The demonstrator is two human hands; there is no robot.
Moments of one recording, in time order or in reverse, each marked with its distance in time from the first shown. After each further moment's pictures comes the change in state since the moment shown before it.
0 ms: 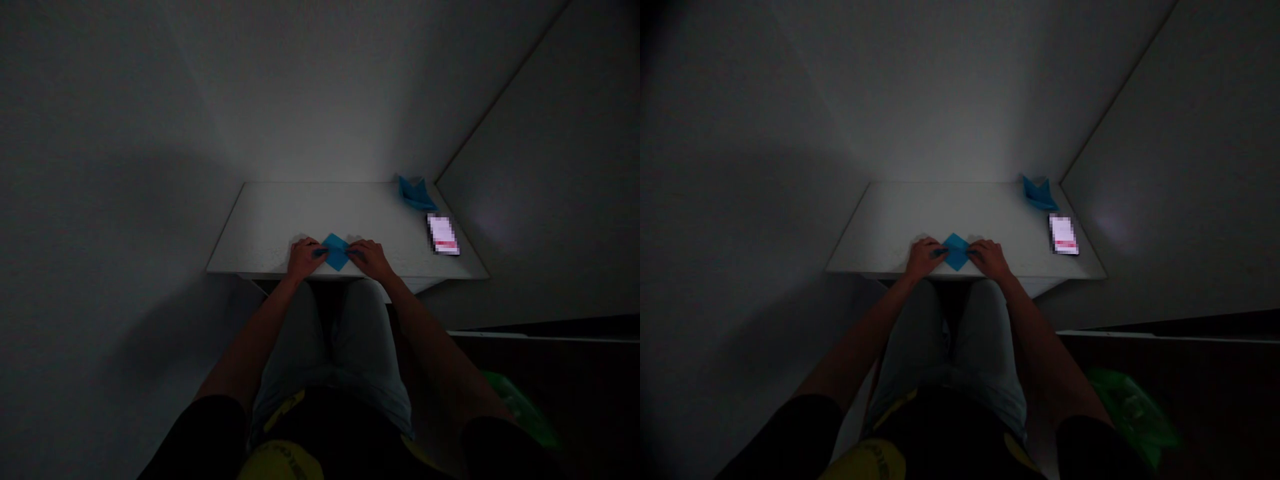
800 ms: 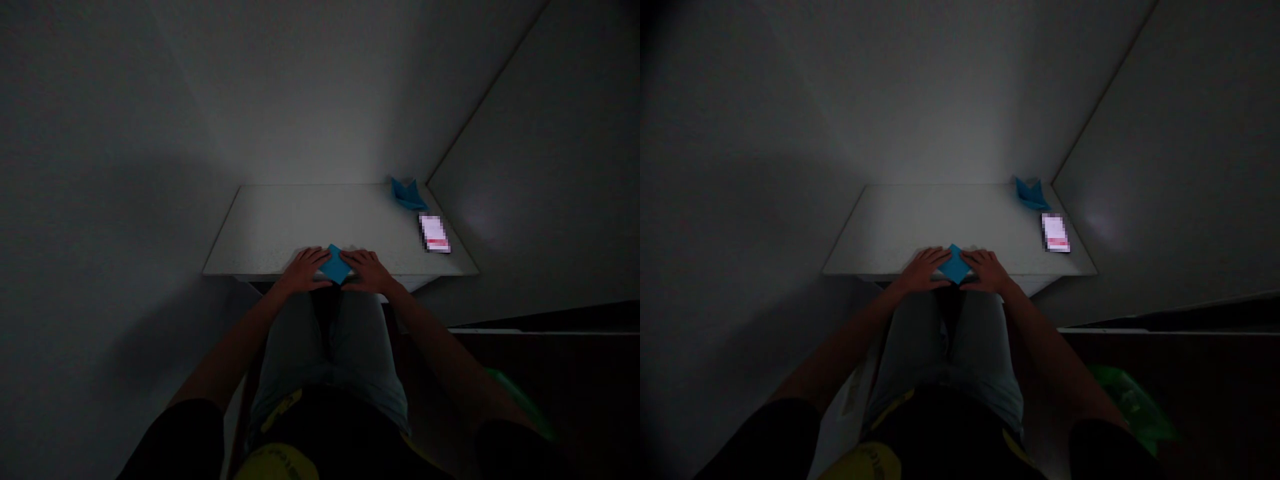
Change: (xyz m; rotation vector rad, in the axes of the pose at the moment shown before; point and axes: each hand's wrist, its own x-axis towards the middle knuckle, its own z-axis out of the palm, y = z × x) left_hand -0.028 -0.002 -0.005 0.192 -0.327 0.439; right_hand -0.035 -0.012 -0.015 -0.124 -0.182 -0.209
